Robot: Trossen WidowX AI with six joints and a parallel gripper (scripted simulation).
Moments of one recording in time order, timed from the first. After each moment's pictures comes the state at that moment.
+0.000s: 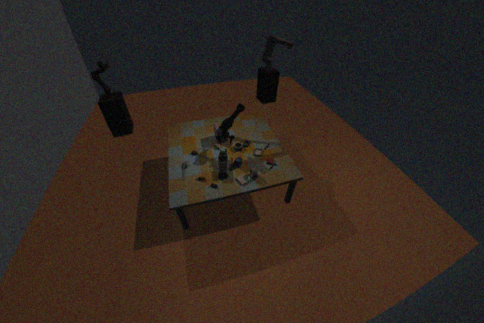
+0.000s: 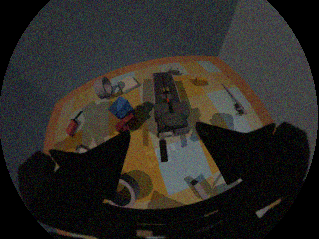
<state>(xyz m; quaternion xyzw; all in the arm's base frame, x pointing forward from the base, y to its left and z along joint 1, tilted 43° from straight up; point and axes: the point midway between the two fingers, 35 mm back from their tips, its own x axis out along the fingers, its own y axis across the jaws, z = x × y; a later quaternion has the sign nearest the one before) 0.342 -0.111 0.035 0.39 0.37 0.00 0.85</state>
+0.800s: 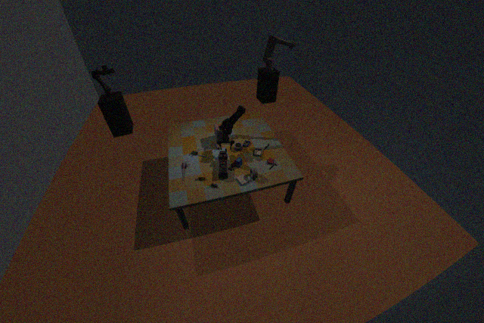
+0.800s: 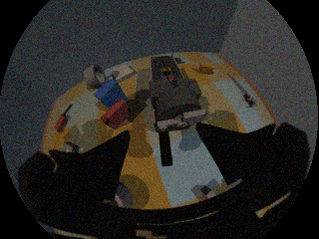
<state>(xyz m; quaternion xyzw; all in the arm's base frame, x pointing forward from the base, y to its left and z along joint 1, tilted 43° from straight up) 0.344 -0.063 -0.016 0.39 0.37 0.00 0.84</state>
